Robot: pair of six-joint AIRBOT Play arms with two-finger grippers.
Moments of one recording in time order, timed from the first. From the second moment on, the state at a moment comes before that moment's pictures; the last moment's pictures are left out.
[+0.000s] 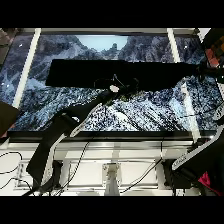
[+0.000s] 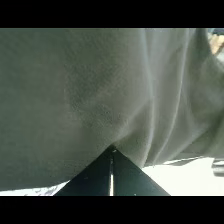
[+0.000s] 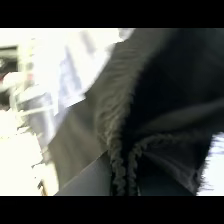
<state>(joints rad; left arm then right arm) -0.70 -2.21 1.82 0.16 -0.29 -1.66 -0.59 -2.11 2.04 -0.52 1.31 1.51</state>
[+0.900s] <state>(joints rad) -0.41 -1.59 1.82 0.88 -0.46 -1.44 0.31 -2.02 2.05 -0.82 1.17 1.52</state>
